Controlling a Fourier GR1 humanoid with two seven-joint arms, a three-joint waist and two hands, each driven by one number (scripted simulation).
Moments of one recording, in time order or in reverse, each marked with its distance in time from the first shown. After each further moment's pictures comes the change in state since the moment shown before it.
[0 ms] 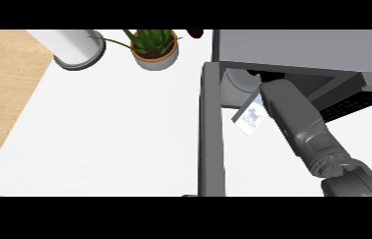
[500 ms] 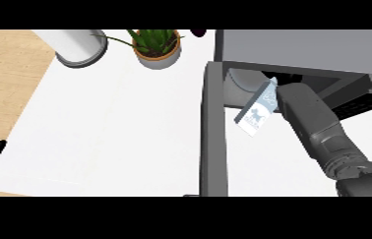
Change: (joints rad) left arm -0.049 -0.005 -0.029 0.033 -0.027 0.013 0.011; right arm 0.030 -0.071 -0.023 0.039 -0.005 0.007 0.003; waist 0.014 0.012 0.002
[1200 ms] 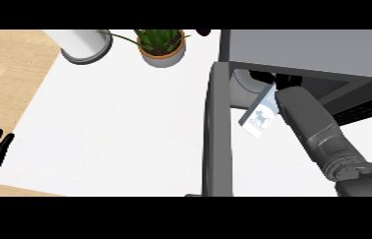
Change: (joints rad) left arm -0.046 0.010 -0.011 0.045 -0.027 0.005 -0.004; right arm 0.007 0.004 0.050 0.037 0.063 -0.050 0.034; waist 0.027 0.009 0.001
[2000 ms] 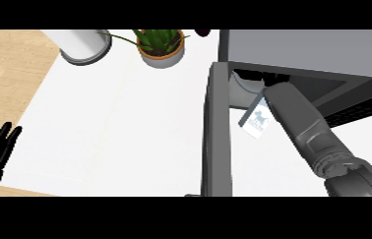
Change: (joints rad) left arm -0.053 0.010 -0.009 0.067 -0.043 0.005 -0.027; right arm -0.043 0.049 0.024 0.001 0.035 -0.025 0.031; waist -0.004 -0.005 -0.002
